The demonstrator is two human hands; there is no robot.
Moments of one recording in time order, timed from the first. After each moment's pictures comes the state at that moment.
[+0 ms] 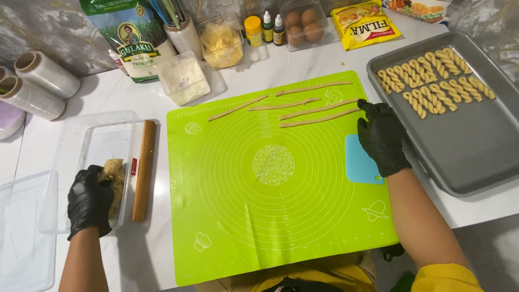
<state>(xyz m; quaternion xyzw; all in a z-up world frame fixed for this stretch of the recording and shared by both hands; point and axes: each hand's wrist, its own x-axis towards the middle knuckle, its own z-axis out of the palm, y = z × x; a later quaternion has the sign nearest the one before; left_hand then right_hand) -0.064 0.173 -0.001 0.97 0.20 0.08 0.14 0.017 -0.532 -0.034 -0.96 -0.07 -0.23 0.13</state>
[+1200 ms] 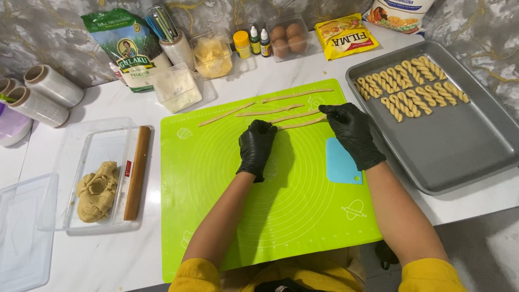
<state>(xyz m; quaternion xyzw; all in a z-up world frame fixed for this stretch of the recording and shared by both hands) 0.034 -0.248 -0.024 0.88 0.09 0.05 0.46 0.001 -0.475 0.061 -0.86 0.00 -0.14 0.50</state>
